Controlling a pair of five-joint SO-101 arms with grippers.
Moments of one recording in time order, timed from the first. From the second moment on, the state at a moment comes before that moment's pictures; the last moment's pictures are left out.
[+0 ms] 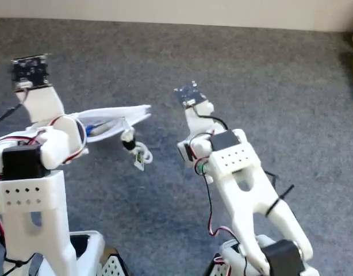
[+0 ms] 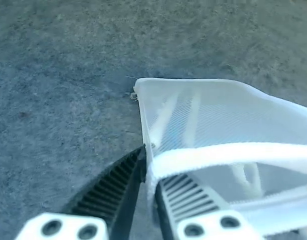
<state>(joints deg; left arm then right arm) -10.3 -42.5 19.7 85.1 13.2 -23.8 -23.2 38.5 52.4 10.0</state>
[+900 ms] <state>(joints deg) -4.6 -42.5 19.7 84.9 13.4 -28.0 -74.0 56.8 44.6 5.8</state>
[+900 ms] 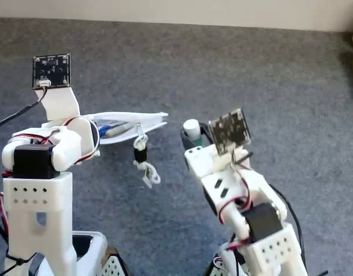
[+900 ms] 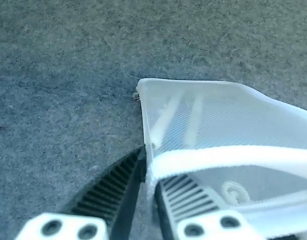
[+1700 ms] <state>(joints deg) -4.6 -42.5 19.8 84.8 13.4 -44.7 -83.1 60.7 25.2 5.8</state>
